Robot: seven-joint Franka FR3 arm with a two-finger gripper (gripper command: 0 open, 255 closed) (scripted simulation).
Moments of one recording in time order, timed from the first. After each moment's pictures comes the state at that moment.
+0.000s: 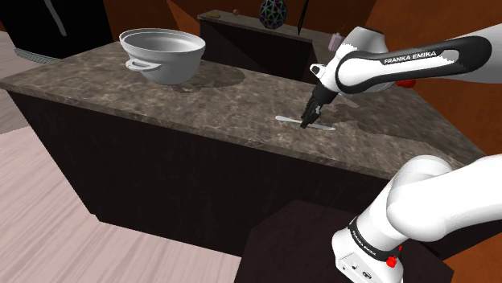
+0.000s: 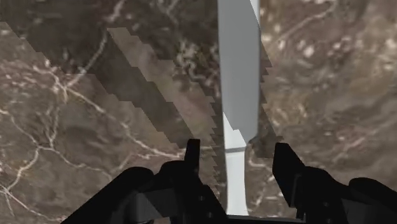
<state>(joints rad) 0.14 -0.61 -0.38 -2.71 -0.14 2.32 -0.80</state>
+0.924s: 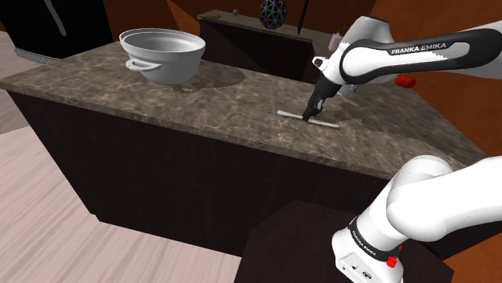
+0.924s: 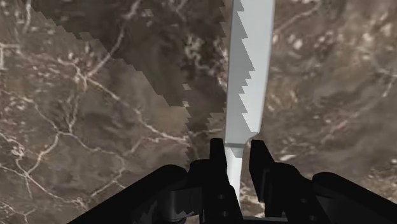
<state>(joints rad) 0.14 -0.64 -0.37 -2.66 -0.13 2.24 -0.80</state>
